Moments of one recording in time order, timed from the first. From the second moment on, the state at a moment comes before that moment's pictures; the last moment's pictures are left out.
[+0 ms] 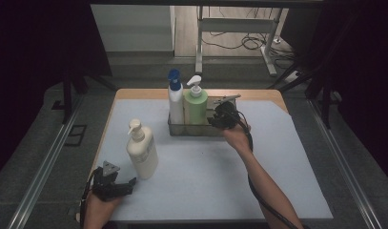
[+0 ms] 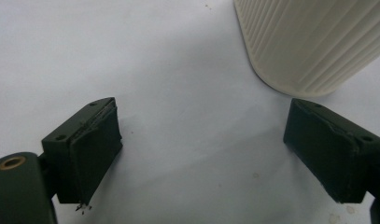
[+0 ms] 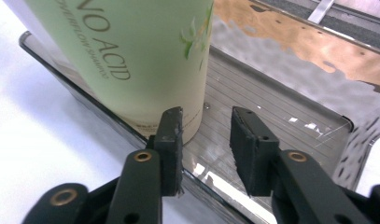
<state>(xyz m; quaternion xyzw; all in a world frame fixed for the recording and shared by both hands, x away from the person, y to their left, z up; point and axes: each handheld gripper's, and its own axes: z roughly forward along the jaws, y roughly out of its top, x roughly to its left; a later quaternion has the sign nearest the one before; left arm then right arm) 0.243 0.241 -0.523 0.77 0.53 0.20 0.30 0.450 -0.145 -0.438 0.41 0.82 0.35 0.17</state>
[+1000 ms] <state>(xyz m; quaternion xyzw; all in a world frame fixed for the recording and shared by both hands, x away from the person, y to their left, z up) 0.243 0.241 -0.523 0.77 0.53 0.20 0.30 0.396 -0.166 -0.420 0.36 0.85 0.36 0.16</state>
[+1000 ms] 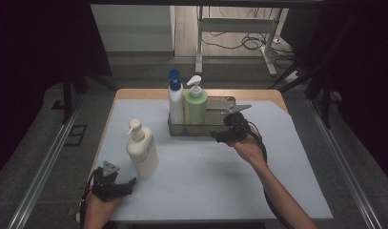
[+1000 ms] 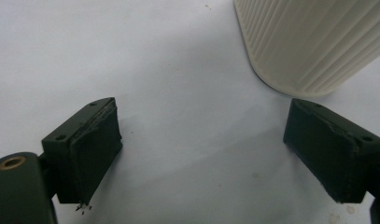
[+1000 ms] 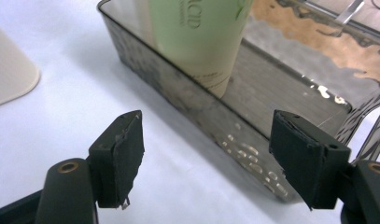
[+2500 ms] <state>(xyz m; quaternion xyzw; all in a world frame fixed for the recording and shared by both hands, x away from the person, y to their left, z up) 0.243 0.240 -0.523 0.77 0.53 0.20 0.30 0.315 -0.238 -0.449 0.36 0.85 0.33 0.19</state>
